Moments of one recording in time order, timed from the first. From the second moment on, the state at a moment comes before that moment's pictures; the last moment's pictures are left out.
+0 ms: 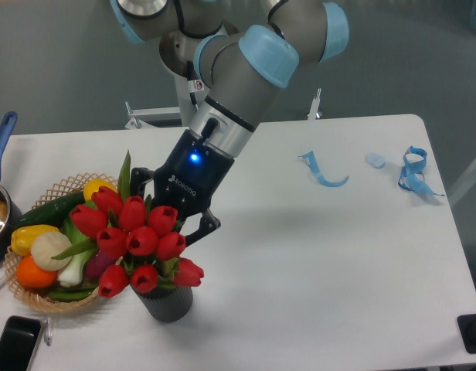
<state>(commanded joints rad) 2.42 -1.83 -1.65 -0.67 0.70 0.70</state>
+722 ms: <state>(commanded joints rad) 2.42 -1.87 -1.71 -0.67 0.70 0.89</state>
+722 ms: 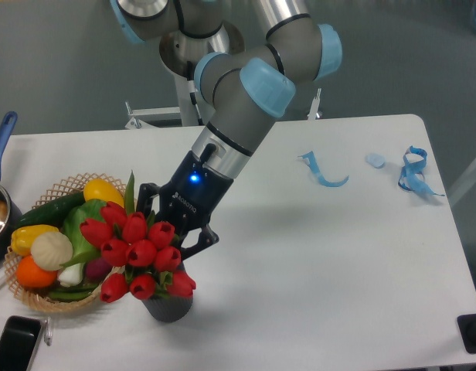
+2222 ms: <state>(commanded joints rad) 2.43 -1.88 -1.81 -0.67 0.74 0.92</state>
